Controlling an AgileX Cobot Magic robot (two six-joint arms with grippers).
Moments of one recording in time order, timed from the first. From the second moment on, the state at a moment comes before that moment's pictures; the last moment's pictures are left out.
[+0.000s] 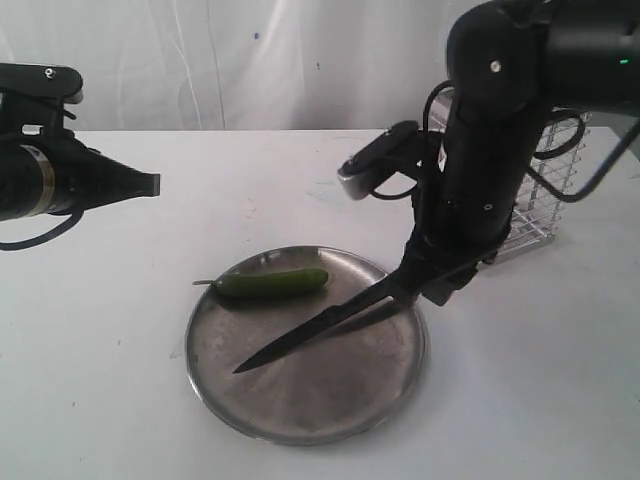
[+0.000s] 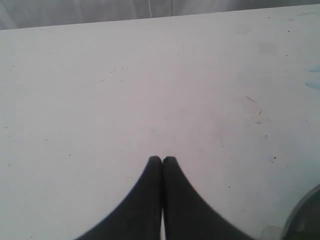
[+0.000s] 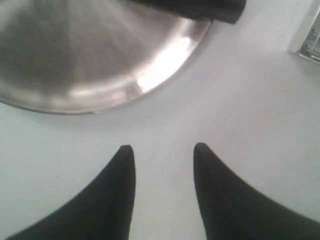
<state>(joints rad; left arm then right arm) -0.29 1.47 -0.82 1.57 0.28 -1.73 0.56 1.69 -1.31 -0.08 1.15 -0.29</state>
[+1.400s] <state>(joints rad) -0.29 1.62 -0.90 1.60 0.33 -1.73 0.57 2.02 -1.33 -0.11 0.72 -1.14</state>
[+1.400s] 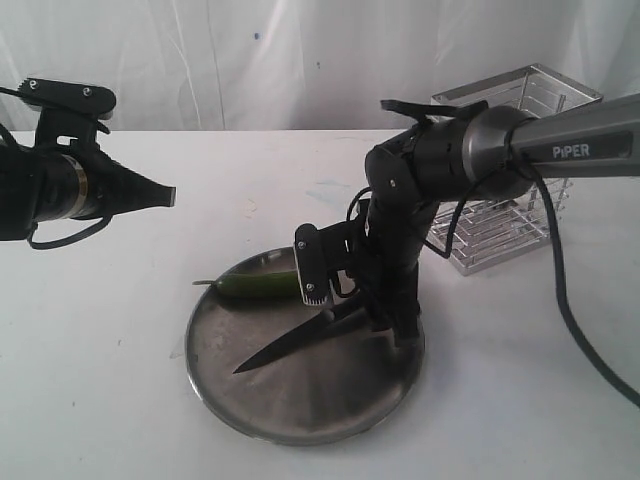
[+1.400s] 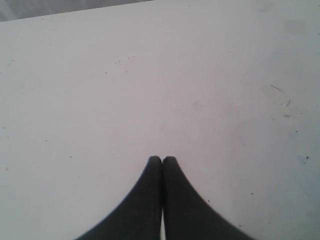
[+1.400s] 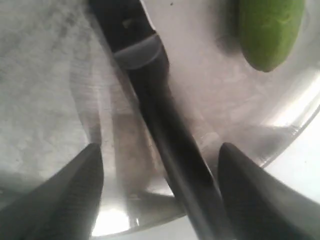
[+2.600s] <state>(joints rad) -0.29 1.62 -0.90 1.60 0.33 -1.72 0.57 1.99 -1.34 -0.09 0.75 -1.14</state>
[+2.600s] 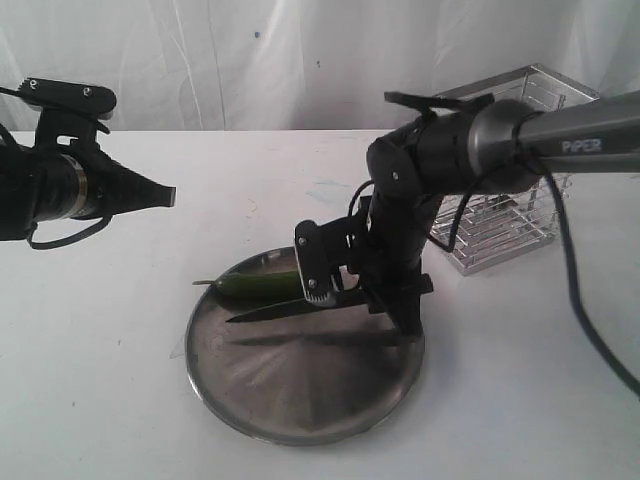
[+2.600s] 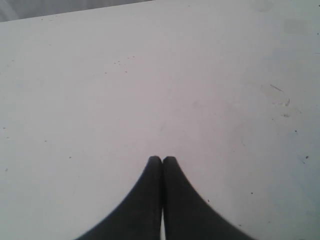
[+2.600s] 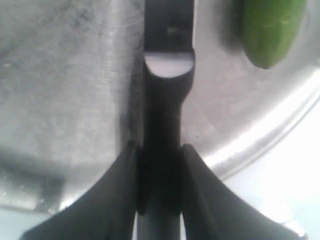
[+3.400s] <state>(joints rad) -0.29 1.16 -0.64 1.65 0.19 -1.65 0.57 1.62 -1.08 1.33 1.14 -0.64</state>
